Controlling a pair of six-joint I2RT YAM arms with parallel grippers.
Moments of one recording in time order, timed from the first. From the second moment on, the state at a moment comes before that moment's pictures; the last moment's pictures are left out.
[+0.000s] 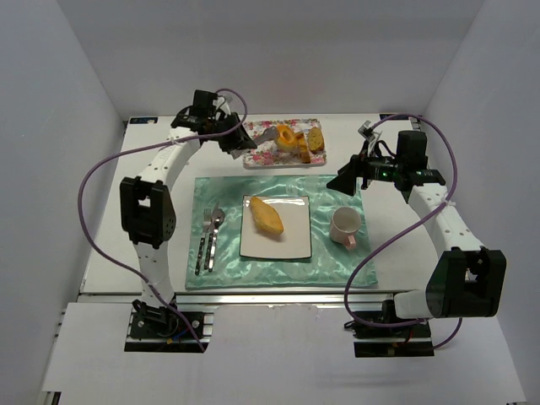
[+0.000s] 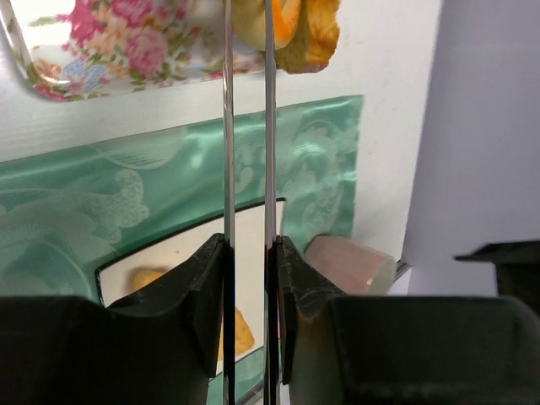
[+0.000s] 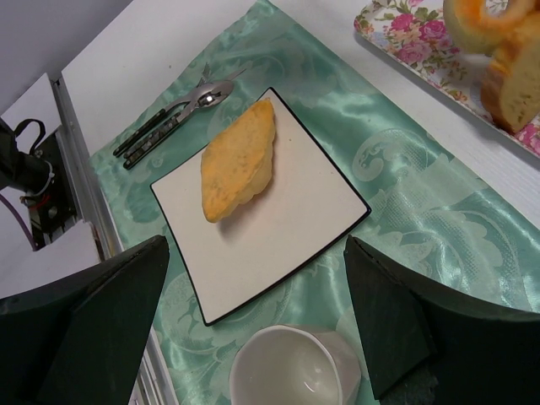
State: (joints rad) left arm -0.26 2.07 1.89 -0.64 0.52 -0.60; right arm 0.07 1.37 1.08 -0.32 -1.04 -0.14
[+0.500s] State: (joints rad) left arm -0.25 1.72 1.61 -0.68 0.61 -0.57; right arm 0.07 1.37 1.08 -0.32 -1.04 -0.14
